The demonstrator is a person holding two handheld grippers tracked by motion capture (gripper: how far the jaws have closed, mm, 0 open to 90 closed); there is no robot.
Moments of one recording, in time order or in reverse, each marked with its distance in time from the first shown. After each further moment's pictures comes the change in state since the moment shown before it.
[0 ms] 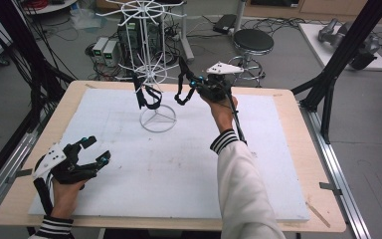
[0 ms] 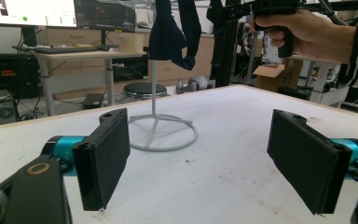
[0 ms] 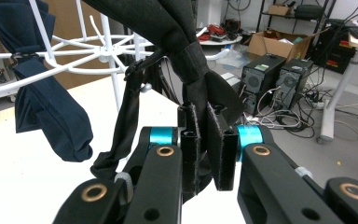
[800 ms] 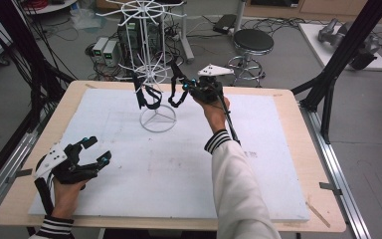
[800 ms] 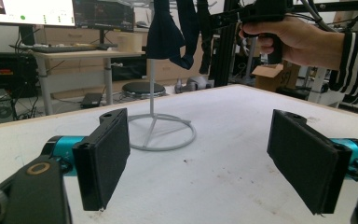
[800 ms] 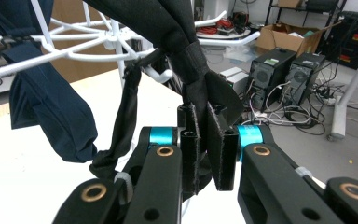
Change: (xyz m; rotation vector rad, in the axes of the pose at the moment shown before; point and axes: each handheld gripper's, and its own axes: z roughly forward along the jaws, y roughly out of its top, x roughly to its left) left arm -0.001 -0.001 0.002 -0.002 -0.005 -0.006; right arm 0.008 -0.007 0.022 0.026 0.027 -0.001
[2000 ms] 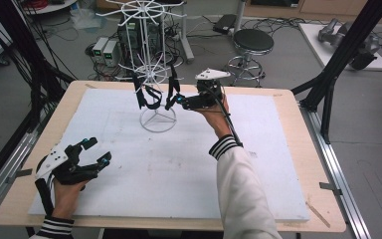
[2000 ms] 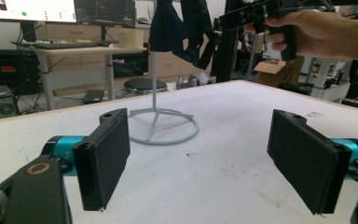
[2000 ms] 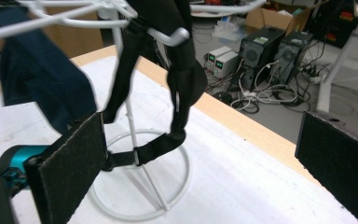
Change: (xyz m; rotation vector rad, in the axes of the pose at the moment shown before) left arm 0.001 -0.004 -0.001 0.017 0.004 0.010; right arm 0.015 -0.003 -0.009 0.068 -0.068 -0.019
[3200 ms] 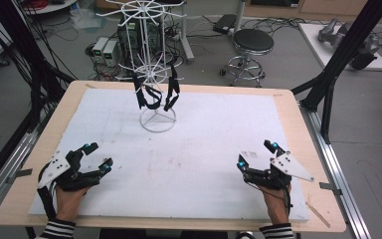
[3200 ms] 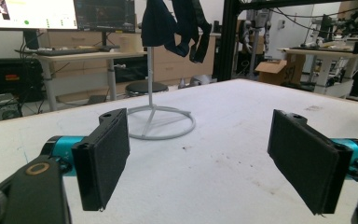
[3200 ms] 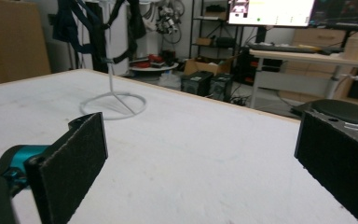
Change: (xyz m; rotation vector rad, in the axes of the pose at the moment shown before) left arm -0.011 -0.015 -0.006 -0.024 0.010 0.027; right arm 0.028 -0.175 -0.211 -0.276 -0.254 0.068
